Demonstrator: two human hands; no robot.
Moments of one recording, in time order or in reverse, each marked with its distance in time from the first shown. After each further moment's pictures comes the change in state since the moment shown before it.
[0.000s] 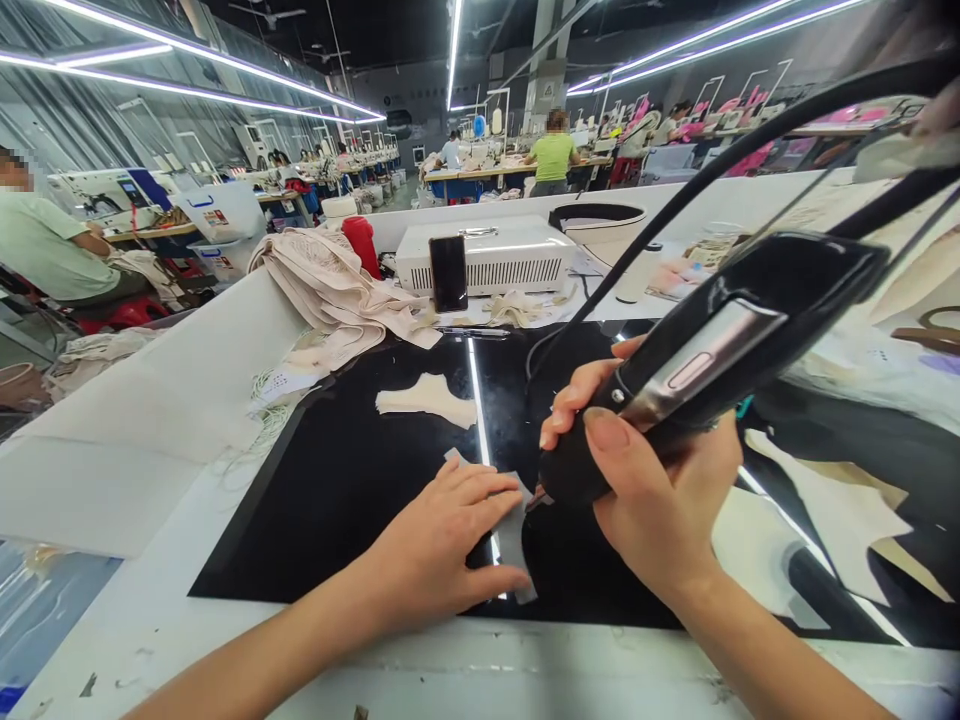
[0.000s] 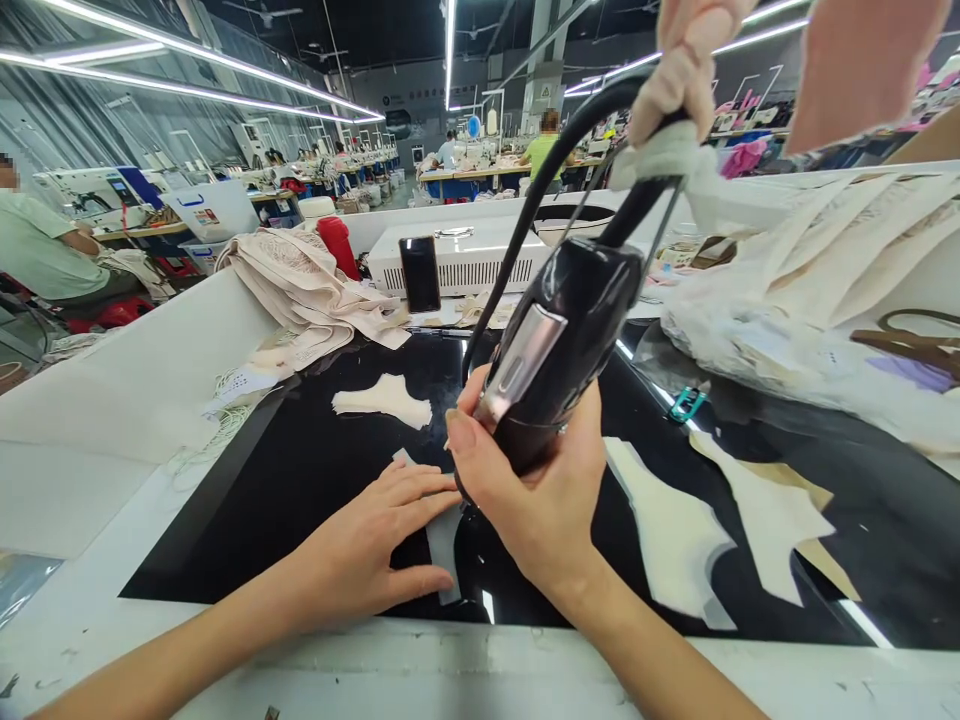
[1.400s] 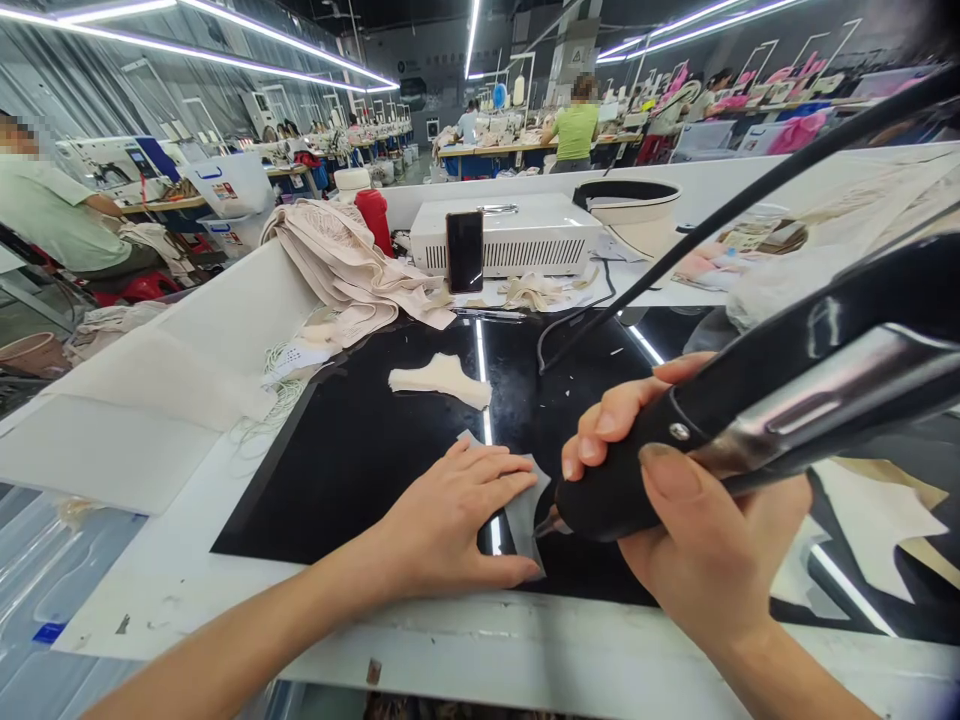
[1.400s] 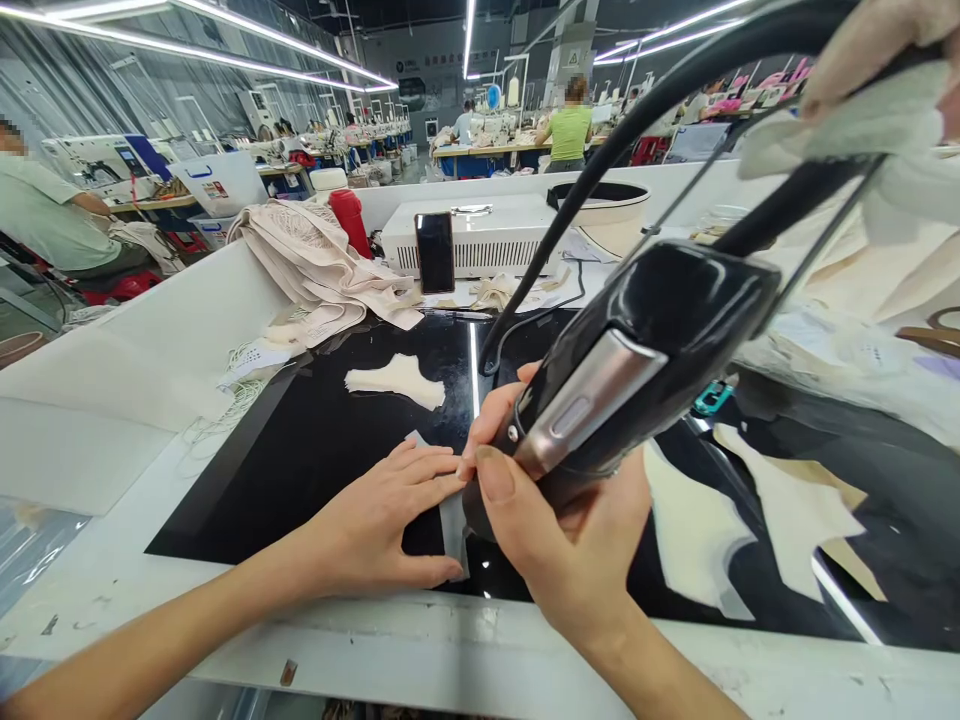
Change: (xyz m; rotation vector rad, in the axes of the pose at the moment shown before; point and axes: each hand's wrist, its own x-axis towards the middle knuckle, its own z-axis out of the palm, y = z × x) left_hand -0.002 -0.003 0.004 0.008 0.020 0.021; right_hand -0.022 -0.011 -0.006 0.079 -0.078 0.058
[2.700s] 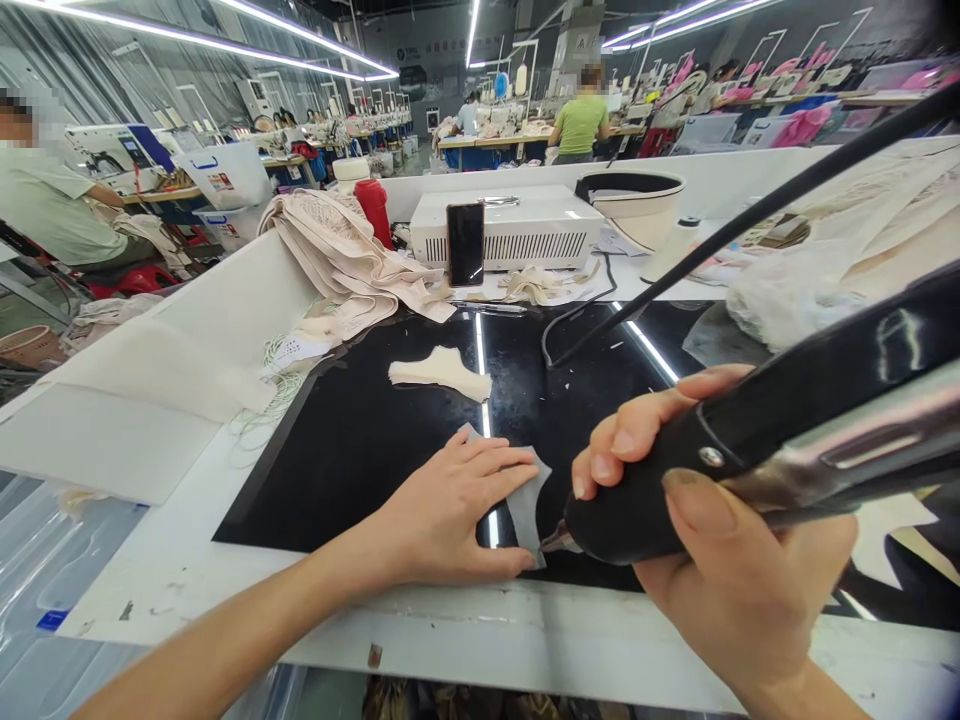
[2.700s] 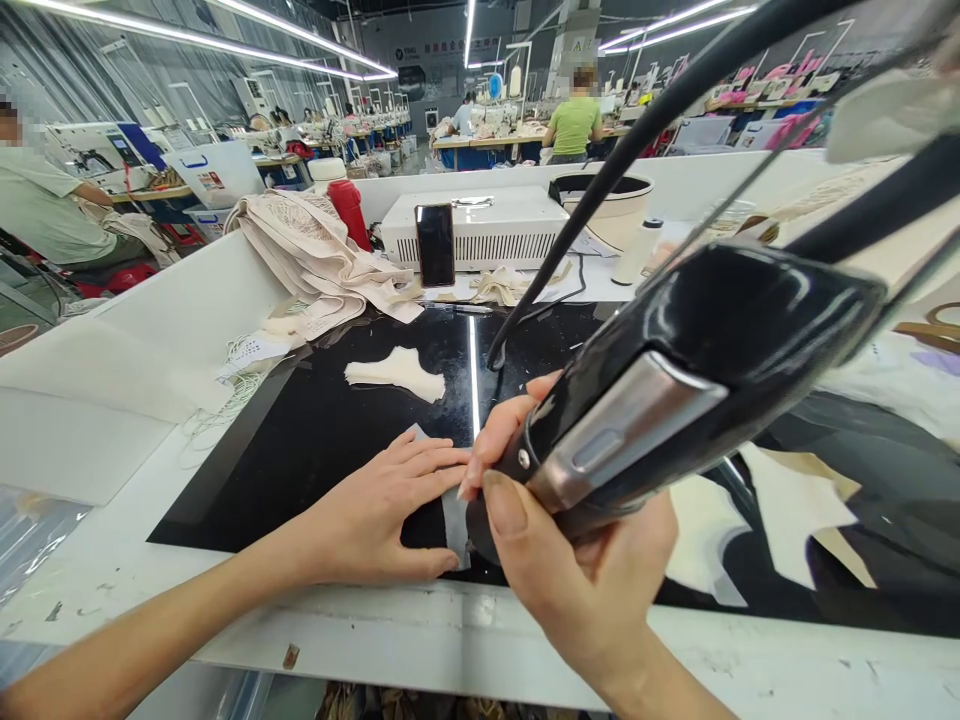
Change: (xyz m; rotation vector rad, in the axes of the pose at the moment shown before) left_hand 0.004 -0.001 -0.007 -0.019 -0.044 -0.008; right_hand -0.006 -0.012 0.001 -0.010 -0.022 0.048
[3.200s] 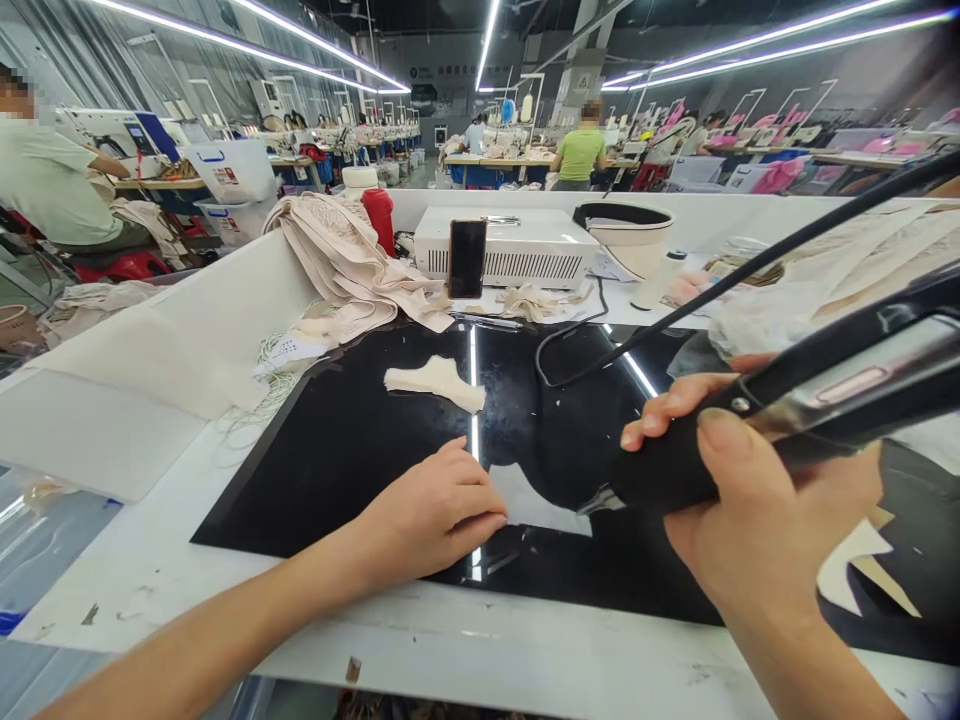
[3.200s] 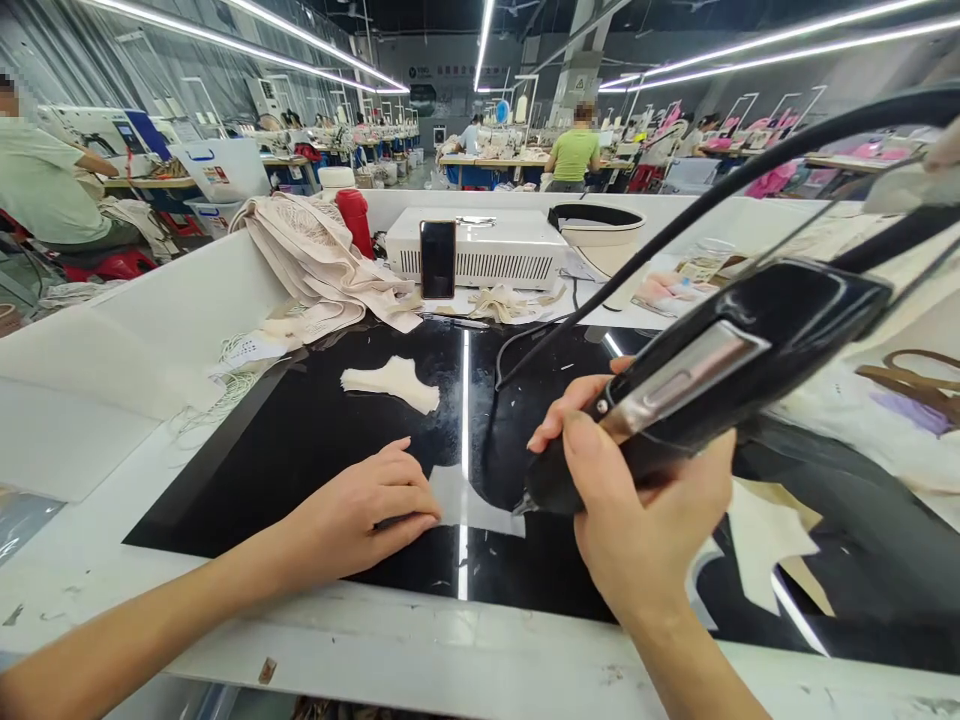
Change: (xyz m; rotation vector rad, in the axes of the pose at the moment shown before) left_hand -0.007 -0.007 0.003 0.004 0.183 0.110; right_hand 0.029 0.003 -0.027 -0.198 0.262 -0.139
